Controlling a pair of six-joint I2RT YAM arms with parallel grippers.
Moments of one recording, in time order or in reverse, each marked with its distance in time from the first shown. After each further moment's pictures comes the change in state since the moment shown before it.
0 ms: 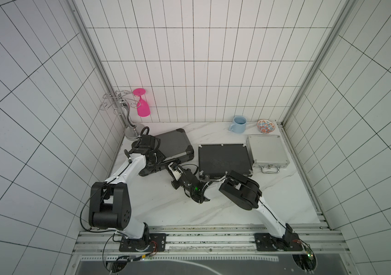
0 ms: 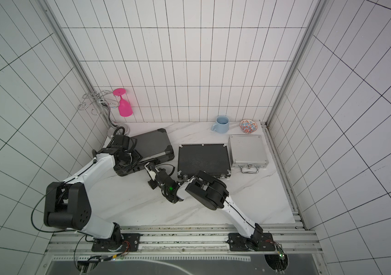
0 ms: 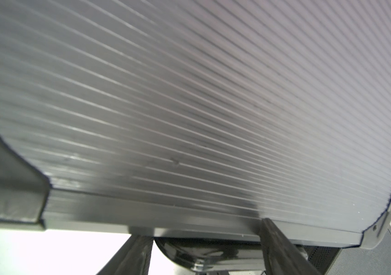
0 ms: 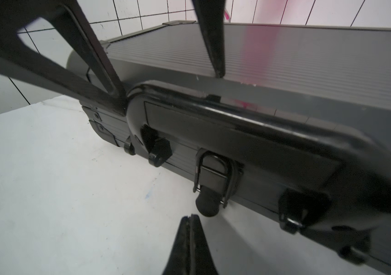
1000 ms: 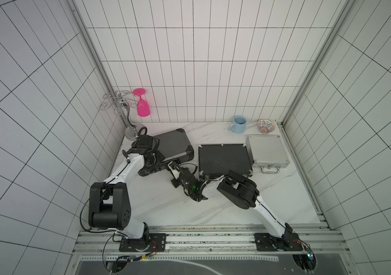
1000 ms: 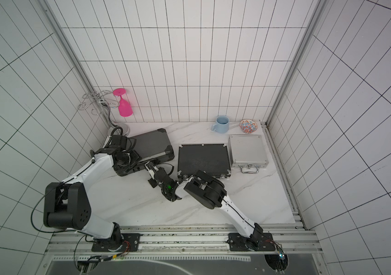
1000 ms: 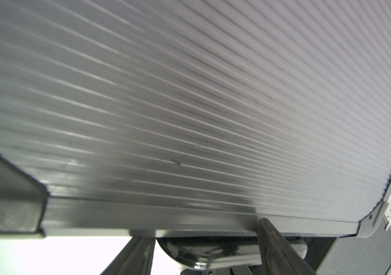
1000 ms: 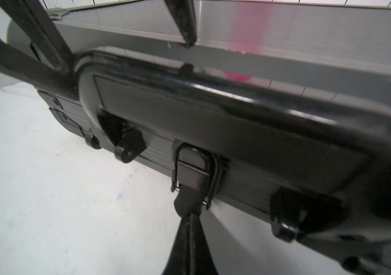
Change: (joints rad) left arm 0.029 0.001 -0.005 -0.002 0.056 0.040; right arm -0.006 0.039 0.058 -0.057 0.052 -0.013
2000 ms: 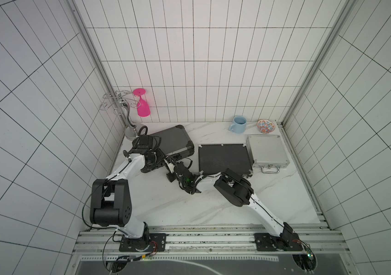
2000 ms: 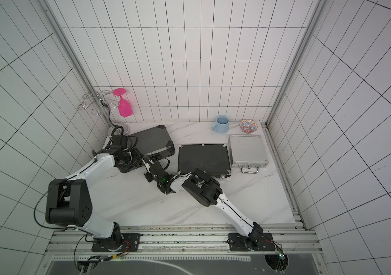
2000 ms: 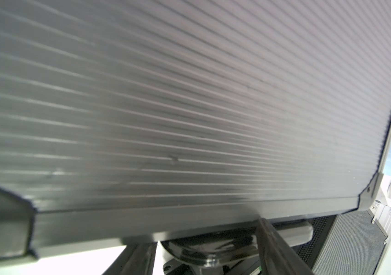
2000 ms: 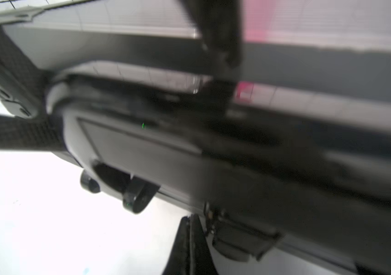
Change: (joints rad) left arm 0.005 0.030 -0.019 0.122 0.043 0.046; right arm -0.039 0.113 0.241 -0.151 -0.037 0.055
